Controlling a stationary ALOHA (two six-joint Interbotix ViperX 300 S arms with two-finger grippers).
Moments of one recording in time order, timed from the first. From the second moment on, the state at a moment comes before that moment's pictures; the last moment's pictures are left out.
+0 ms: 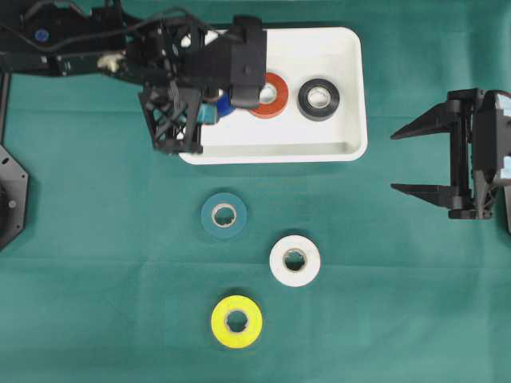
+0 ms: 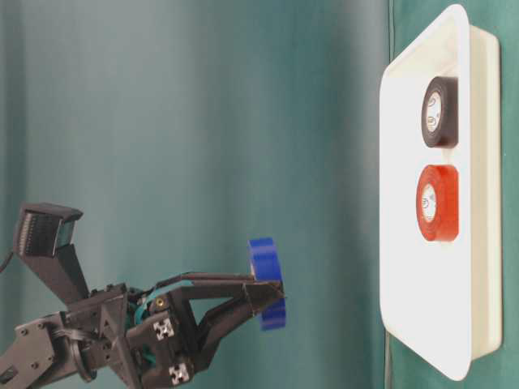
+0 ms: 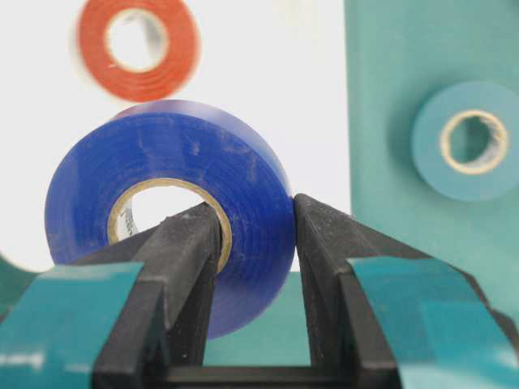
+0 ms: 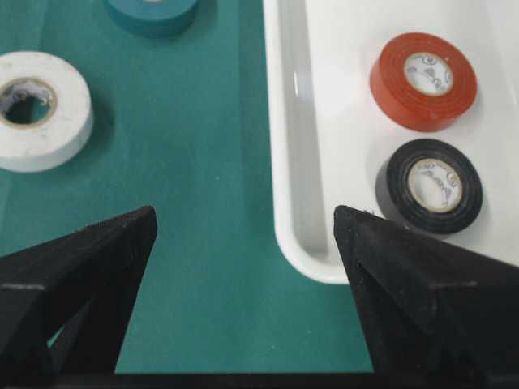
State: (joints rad) left arm 0.25 -0.09 0.23 0.02 0.96 0.26; right arm -0.07 -0.71 1.11 -0.28 0.16 0.27
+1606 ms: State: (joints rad) left arm 0.29 -0.08 0.23 0.02 0.96 0.26; right arm -0.07 -0.71 1.11 -0.29 0.17 0.27
